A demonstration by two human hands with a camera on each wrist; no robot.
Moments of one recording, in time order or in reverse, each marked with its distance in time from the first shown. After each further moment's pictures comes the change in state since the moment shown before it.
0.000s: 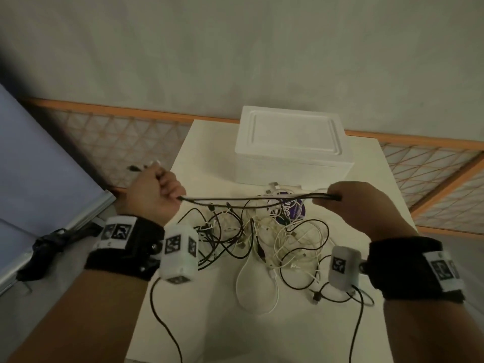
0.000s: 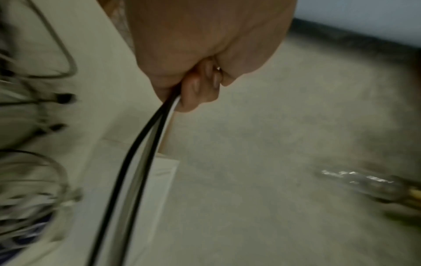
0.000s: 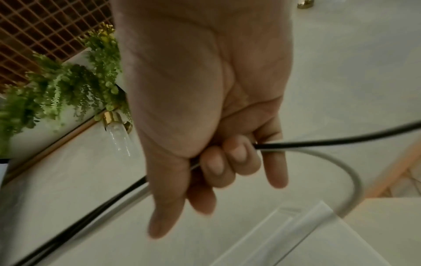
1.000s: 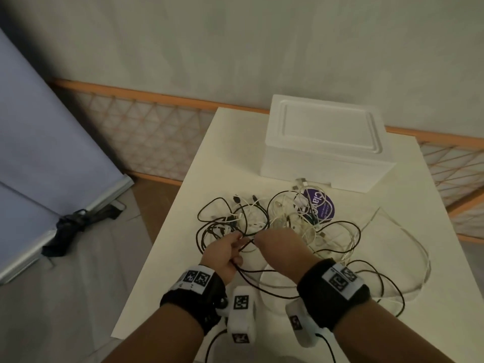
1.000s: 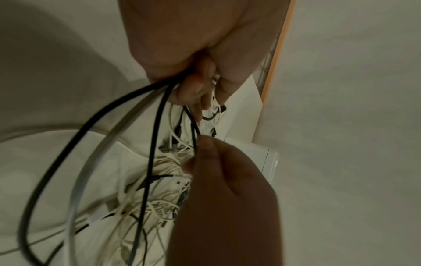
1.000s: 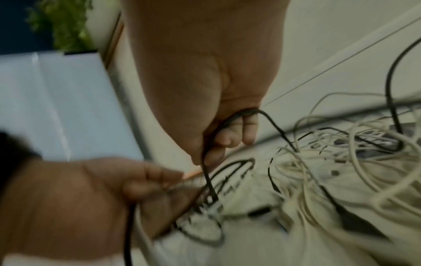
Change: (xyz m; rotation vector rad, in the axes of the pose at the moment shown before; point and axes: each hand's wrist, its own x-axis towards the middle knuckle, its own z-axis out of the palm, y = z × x) left_hand 0.001 -0.132 -0.078 0.275 0.260 -0.365; right_hand 0.003 -0.141 0.143 -0.217 -0.273 -0.459
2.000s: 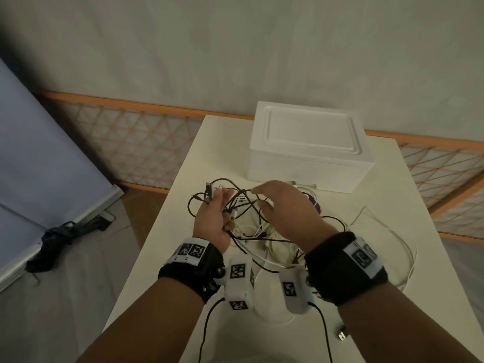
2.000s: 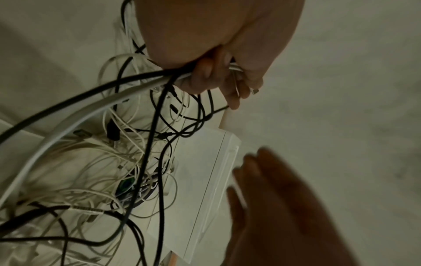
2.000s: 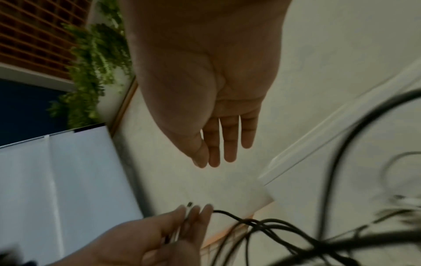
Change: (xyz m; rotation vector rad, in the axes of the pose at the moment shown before) left_hand -0.014 0.040 0.050 -0.125 -0.138 0.390; right_hand -0.013 0.037 -0.067 0.456 0.459 0.047
